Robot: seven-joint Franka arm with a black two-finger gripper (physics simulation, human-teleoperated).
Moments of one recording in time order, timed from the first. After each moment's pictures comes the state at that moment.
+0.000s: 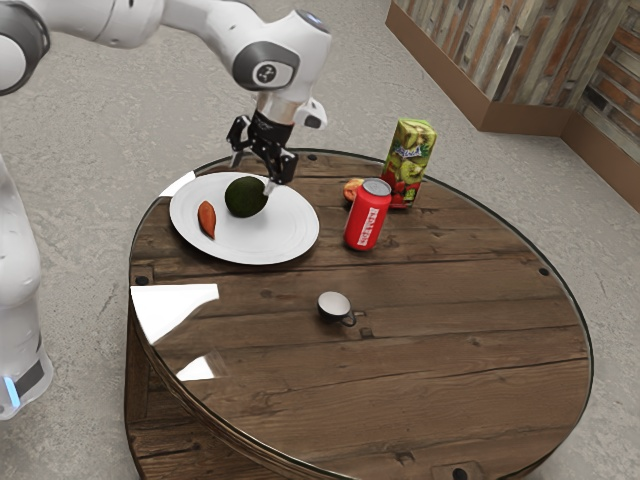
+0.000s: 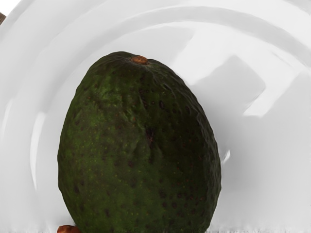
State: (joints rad) arm 0.25 -0.22 0.05 -2.13 0.11 1.77 -0.37
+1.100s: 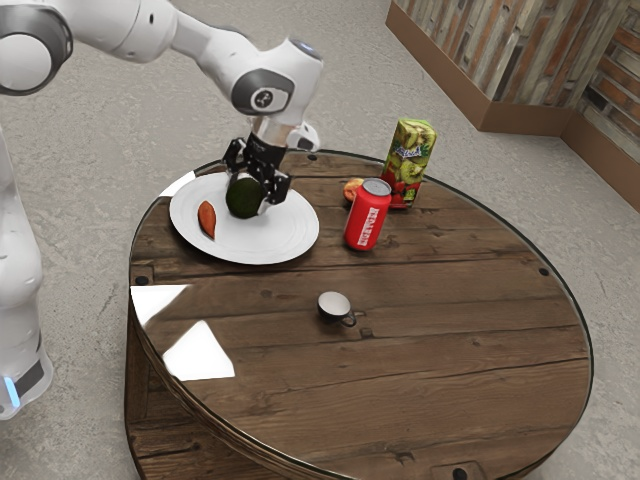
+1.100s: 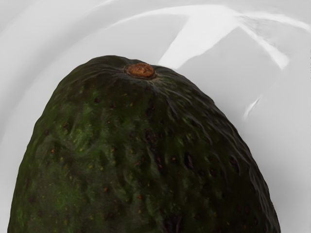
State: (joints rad) arm 0.28 -0.15 0.08 -2.20 0.07 1.89 -0.32
